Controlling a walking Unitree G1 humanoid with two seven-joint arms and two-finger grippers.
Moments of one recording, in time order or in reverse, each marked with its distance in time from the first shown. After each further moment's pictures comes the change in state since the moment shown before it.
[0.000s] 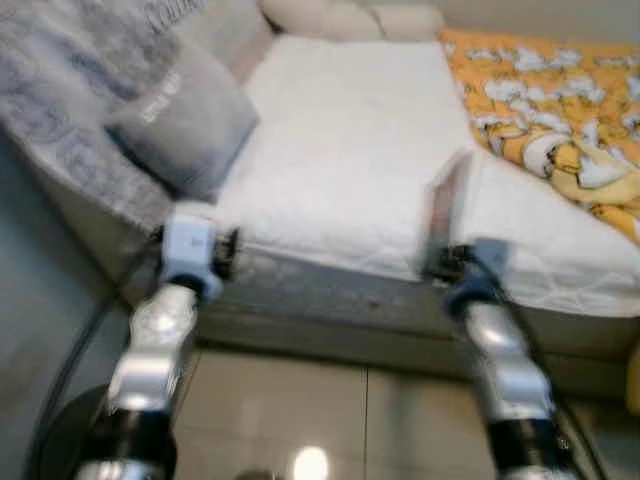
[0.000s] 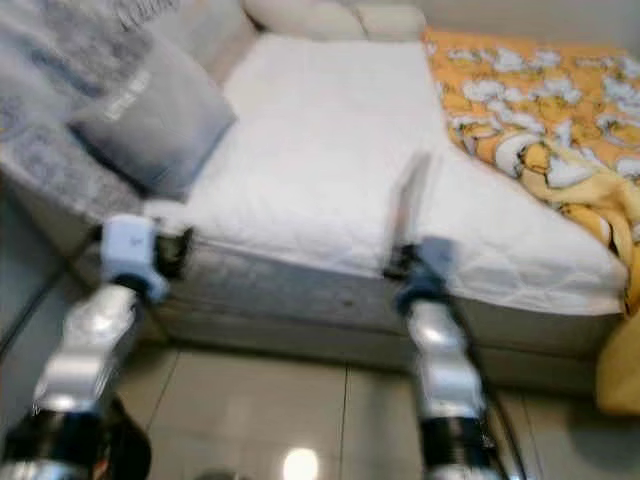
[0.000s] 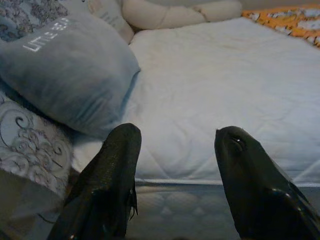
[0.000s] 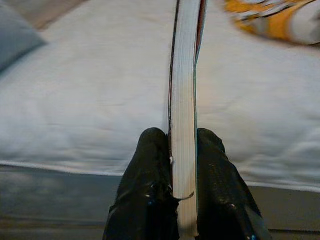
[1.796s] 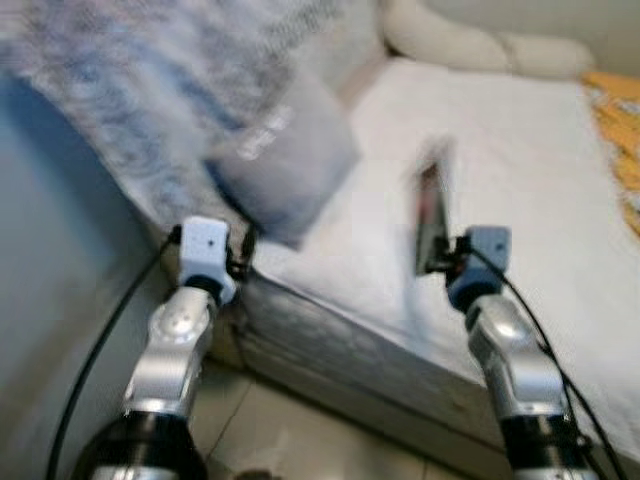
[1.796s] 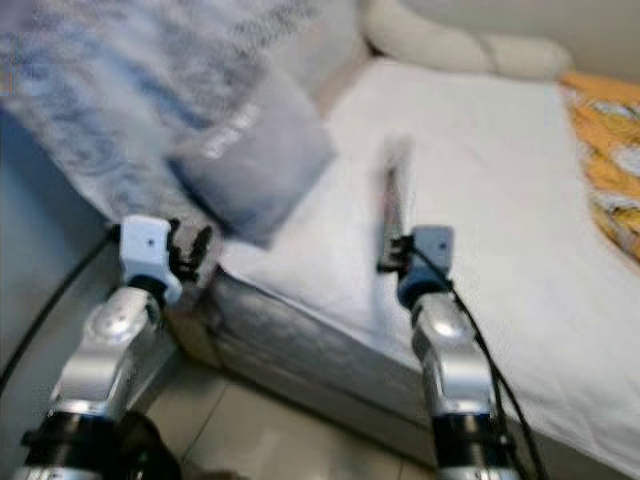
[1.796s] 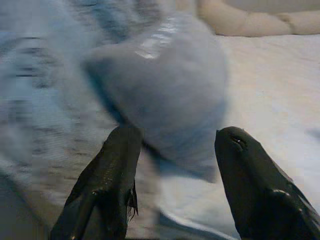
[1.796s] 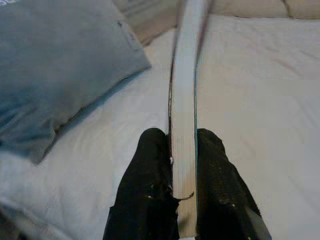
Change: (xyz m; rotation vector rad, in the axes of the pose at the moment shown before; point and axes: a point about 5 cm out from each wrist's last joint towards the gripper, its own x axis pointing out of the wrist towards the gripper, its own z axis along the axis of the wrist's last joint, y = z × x) left arm -0.001 -0.015 0.003 -0.040 -0.006 -0.031; right arm 0.000 -0.008 0.020 -0.065 -0.038 0.064
